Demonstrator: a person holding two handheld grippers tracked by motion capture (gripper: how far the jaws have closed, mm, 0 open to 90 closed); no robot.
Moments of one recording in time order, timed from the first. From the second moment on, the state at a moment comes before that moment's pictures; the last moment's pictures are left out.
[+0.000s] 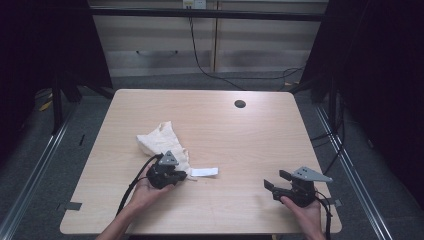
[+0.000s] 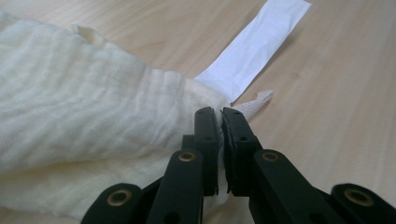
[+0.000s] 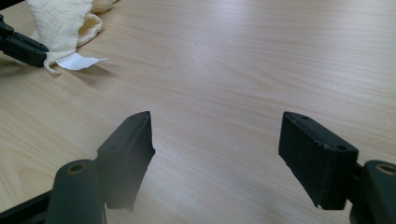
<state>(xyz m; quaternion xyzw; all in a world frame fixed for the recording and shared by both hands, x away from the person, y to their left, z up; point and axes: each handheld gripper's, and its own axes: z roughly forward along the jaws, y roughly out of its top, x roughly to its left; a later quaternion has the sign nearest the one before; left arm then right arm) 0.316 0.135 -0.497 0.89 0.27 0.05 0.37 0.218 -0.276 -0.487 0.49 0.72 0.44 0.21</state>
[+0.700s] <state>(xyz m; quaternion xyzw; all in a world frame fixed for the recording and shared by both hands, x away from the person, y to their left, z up) 0.267 0.122 -0.476 0.90 0.20 0.01 0.39 0.218 -0.276 -0.487 0.49 0.72 0.45 0.20</state>
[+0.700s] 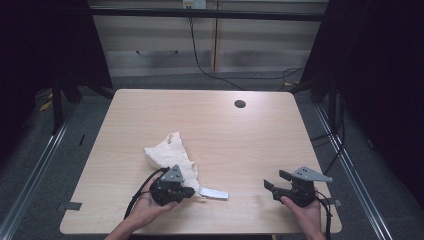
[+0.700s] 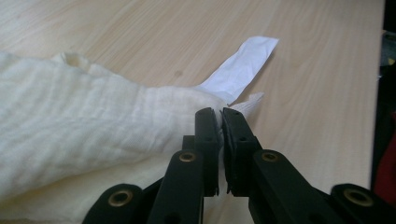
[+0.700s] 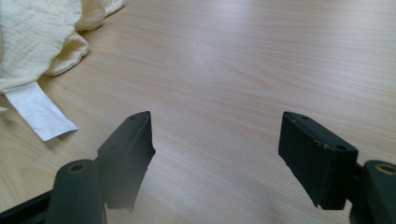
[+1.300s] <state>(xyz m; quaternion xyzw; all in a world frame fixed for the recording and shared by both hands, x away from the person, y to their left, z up) 0.292 0.162 -0.395 0.82 0.25 0.07 0.52 0.219 -0.275 -0.487 0.49 0.72 0.44 0.20</state>
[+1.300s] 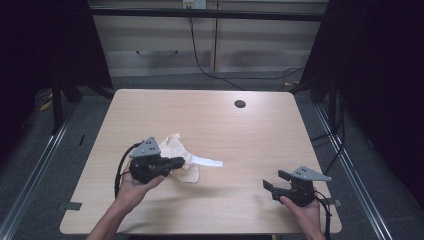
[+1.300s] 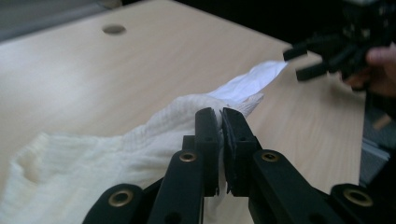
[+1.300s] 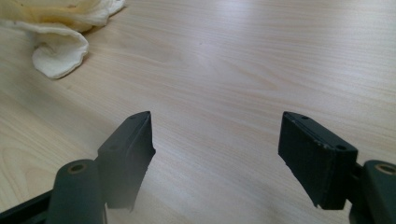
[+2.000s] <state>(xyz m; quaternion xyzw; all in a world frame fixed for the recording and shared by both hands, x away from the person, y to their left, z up) 0.274 0.216 -0.381 0.79 0.27 0.10 0.53 0.221 -0.269 -0.487 0.48 0.73 0.44 0.19</state>
